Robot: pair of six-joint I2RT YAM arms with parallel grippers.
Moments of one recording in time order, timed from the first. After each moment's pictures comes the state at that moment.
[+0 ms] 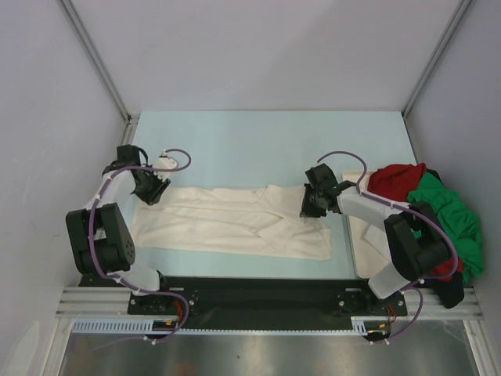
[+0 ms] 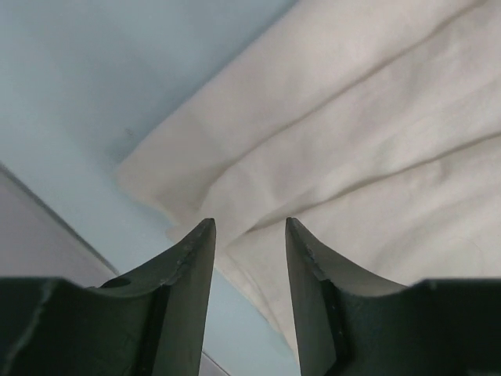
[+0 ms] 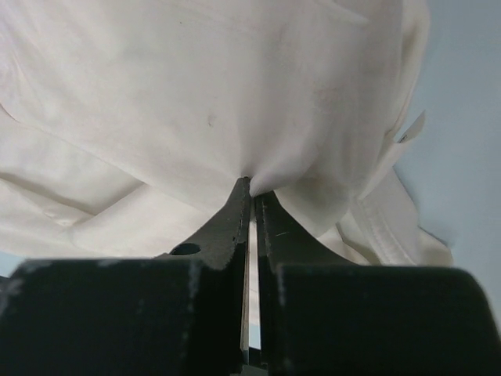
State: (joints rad) left arm 0.21 1.57 1.03 -0.65 0.22 0.92; right arm 0.49 1.56 0.88 -0.37 -0.02 0.64
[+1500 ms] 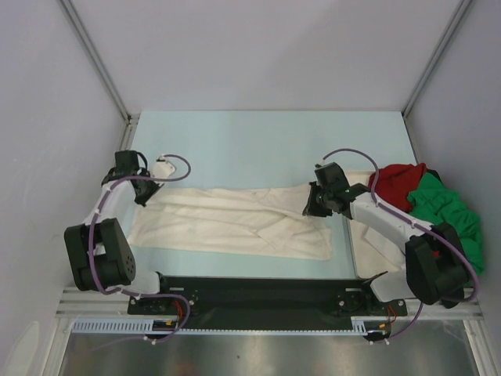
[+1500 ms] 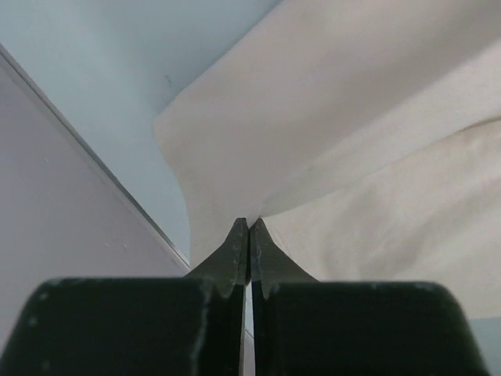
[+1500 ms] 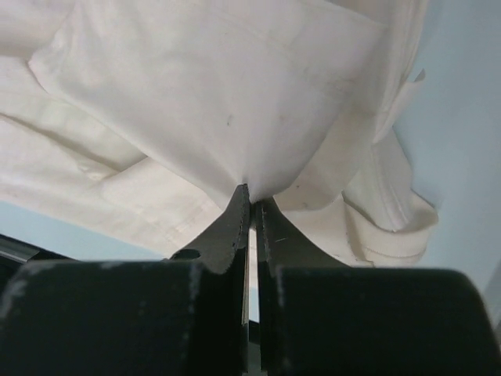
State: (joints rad) left arm 0.21 1.46 0.97 -0.57 0.08 0.94; right arm 0.47 1.40 0.85 -0.42 -0.07 0.59
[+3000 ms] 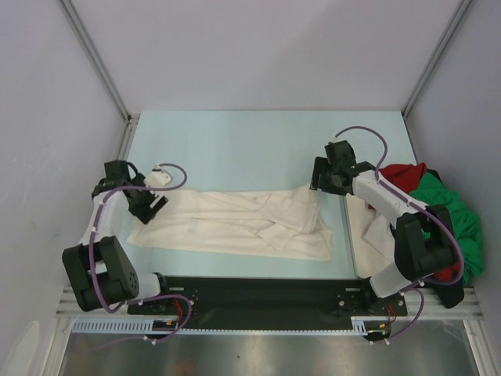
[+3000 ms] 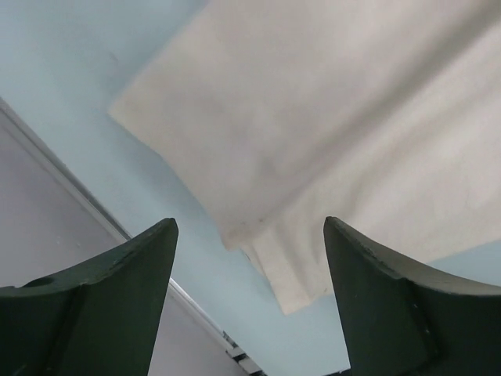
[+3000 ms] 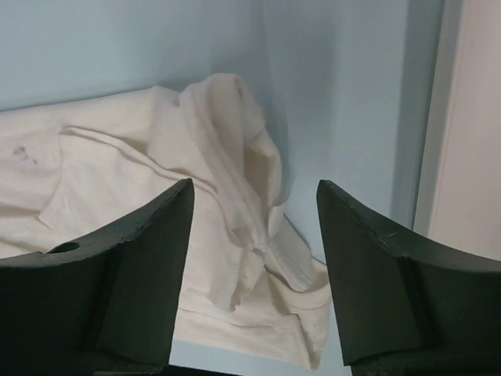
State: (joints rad) left arm 0.30 1.31 0.86 -0.70 0.22 1.04; right arm 0.34 1.54 1.07 -0.47 0.08 0.46
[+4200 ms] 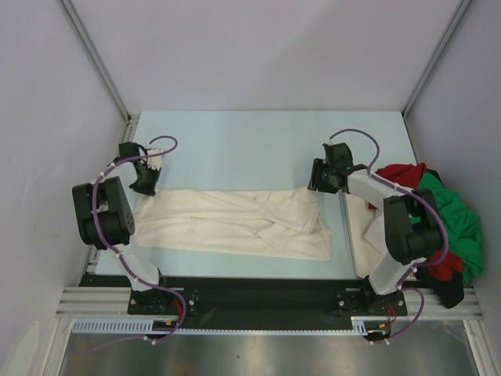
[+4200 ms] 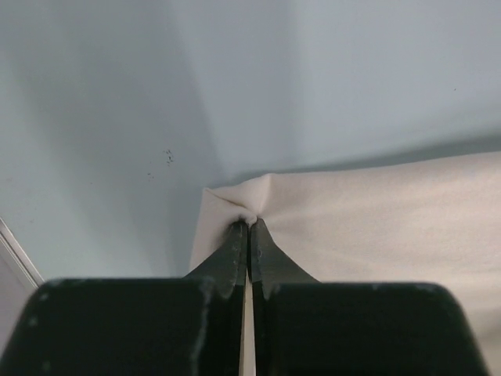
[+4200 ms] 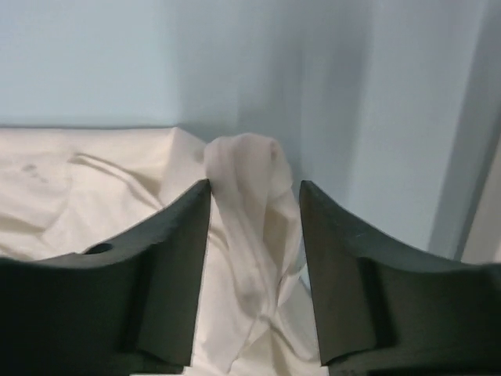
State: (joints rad) left arm 0.25 1.83 1.15 -0.47 0.13 0.48; right arm 0.28 1.63 1.02 -0.26 -0.06 0.40
